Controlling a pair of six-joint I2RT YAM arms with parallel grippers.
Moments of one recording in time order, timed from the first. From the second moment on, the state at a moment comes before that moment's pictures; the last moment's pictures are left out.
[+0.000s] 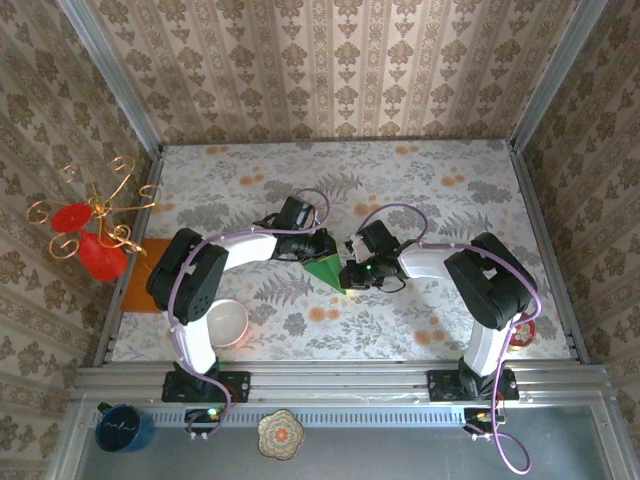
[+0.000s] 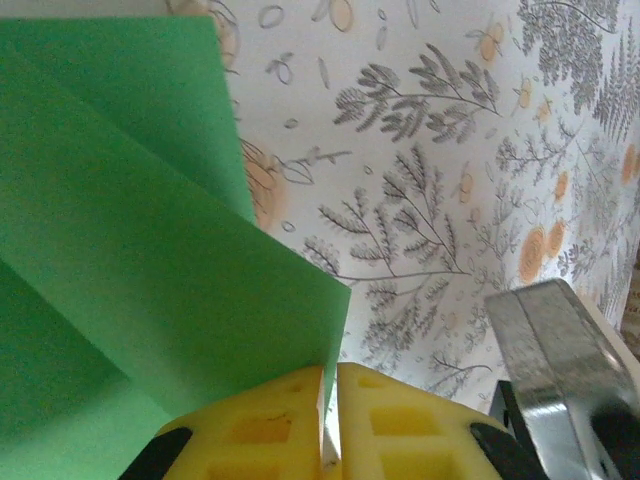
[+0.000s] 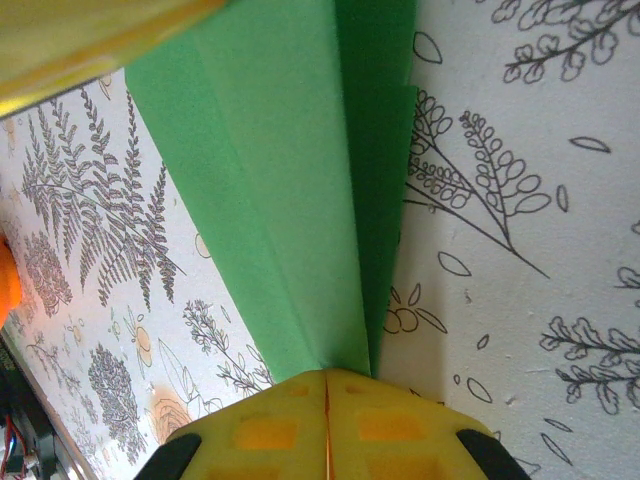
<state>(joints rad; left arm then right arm) -0.62 1.86 1.06 -0.12 0.48 -0.80 0.57 1.80 0.87 -0.14 -0.51 0.52</state>
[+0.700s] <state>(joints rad) -0.58 1.93 1.05 -0.10 0.49 -0.79 0.57 1.81 0.88 -0.15 -0.51 0.52</state>
